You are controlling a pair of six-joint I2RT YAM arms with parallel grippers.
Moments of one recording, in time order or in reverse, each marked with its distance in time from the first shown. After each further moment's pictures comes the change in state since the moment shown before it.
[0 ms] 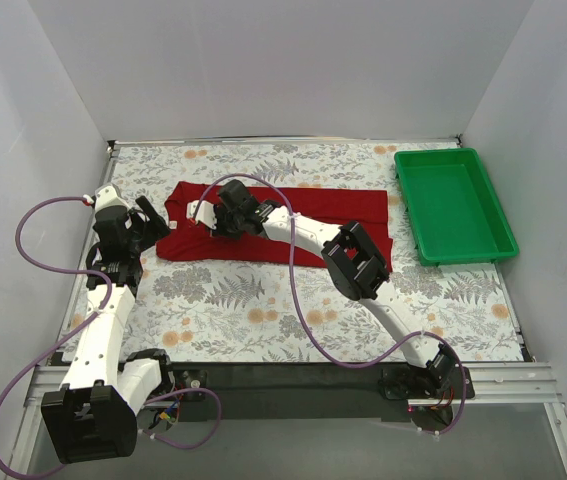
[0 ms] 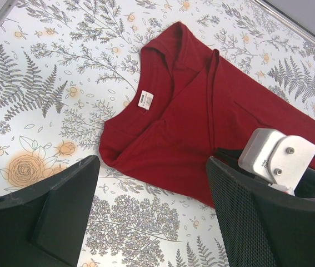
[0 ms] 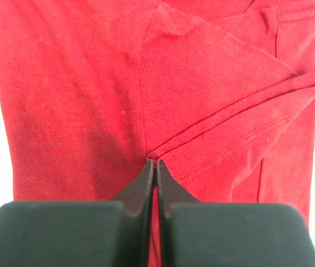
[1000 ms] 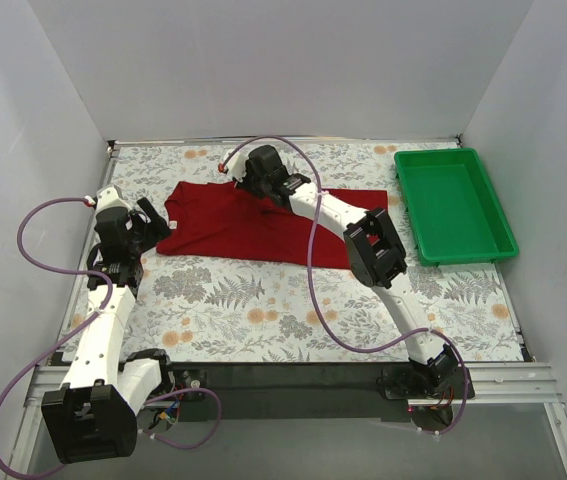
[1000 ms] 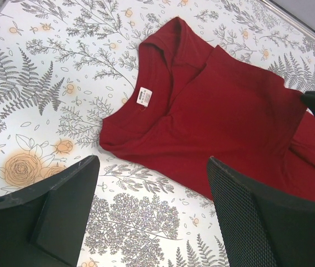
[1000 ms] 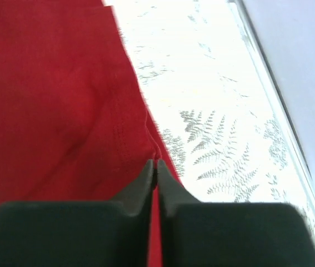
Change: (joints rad) left arm 0.000 0.000 -0.013 0.007 0.011 0.000; right arm -0.162 -0.064 0.003 0.109 0.203 0.132
